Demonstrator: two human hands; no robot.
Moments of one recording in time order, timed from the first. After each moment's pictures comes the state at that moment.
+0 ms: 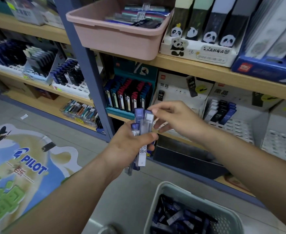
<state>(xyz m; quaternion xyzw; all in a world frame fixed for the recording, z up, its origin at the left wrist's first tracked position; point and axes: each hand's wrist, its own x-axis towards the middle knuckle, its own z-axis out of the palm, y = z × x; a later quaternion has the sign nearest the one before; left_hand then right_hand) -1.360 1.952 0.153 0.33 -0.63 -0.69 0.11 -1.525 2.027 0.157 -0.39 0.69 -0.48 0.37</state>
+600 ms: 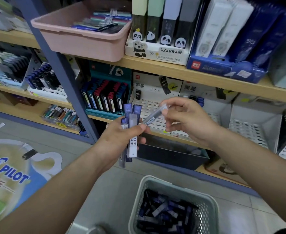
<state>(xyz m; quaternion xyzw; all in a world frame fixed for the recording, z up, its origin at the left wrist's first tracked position) -1.386 1.978 0.155 0.29 -0.62 -0.72 0.10 -1.547 2.114 0.180 -0.30 0.67 -0.58 0.35</state>
